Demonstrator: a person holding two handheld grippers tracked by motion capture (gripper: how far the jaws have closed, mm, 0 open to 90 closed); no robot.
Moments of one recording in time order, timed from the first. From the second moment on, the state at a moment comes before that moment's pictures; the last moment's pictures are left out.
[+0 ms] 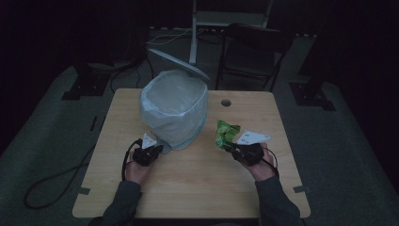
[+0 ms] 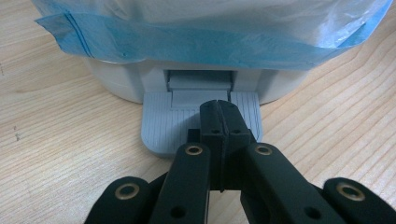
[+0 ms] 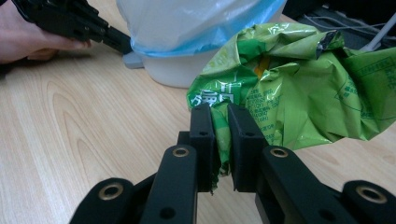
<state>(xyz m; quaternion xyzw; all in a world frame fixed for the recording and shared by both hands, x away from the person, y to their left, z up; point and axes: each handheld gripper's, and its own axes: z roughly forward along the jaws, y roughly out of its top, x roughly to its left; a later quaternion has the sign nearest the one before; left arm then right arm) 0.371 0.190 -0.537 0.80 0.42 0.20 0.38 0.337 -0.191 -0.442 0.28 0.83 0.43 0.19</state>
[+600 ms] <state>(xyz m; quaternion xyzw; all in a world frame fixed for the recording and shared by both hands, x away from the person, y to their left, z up) 0.371 0.190 -0.537 0.80 0.42 0.21 0.38 0.341 -0.185 -0.414 0.26 0.83 0.45 0.21</state>
